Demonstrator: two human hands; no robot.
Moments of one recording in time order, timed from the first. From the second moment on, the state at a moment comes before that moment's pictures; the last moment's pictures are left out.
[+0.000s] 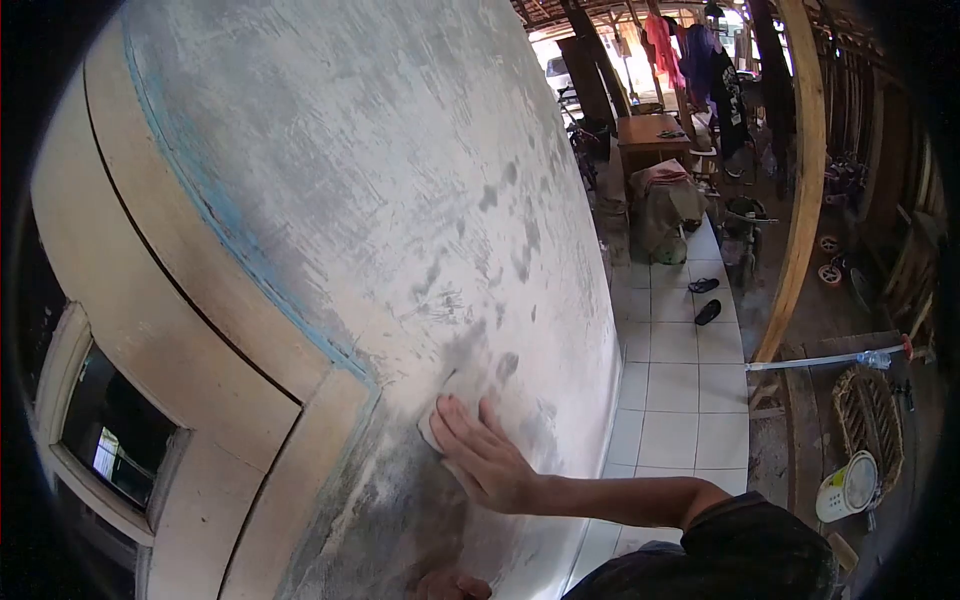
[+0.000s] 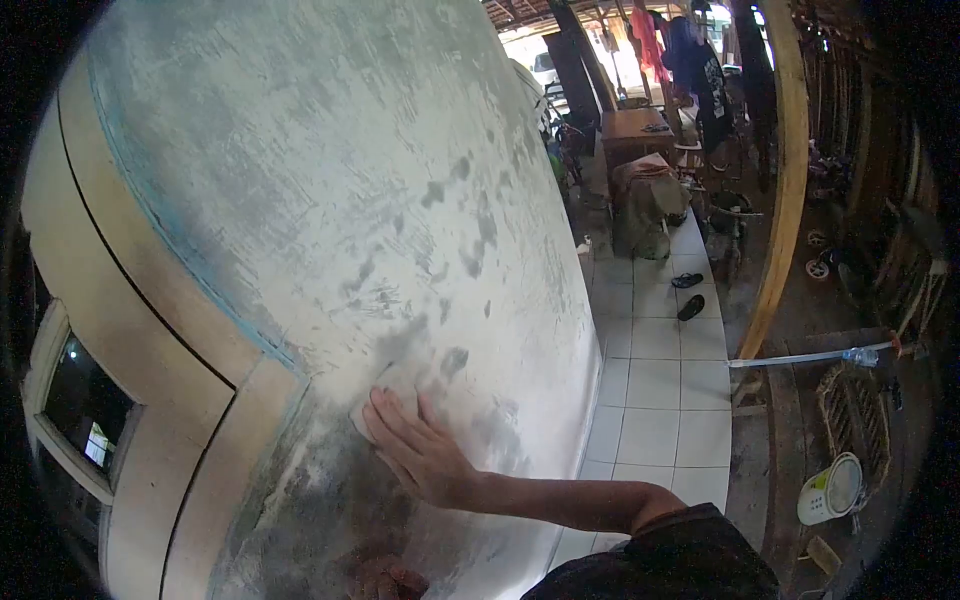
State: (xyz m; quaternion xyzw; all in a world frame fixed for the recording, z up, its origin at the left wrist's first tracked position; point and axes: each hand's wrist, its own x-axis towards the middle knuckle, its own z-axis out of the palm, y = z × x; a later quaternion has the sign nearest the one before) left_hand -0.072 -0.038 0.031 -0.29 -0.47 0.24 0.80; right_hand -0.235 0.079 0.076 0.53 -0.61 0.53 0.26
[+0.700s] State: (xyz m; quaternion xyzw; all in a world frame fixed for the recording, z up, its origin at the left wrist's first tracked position) left_hand -0.044 0.019 0.056 -0.10 -0.72 0.17 0.67; right_hand -0.247 0.071 0.110 0.50 -0.61 0.54 0.31
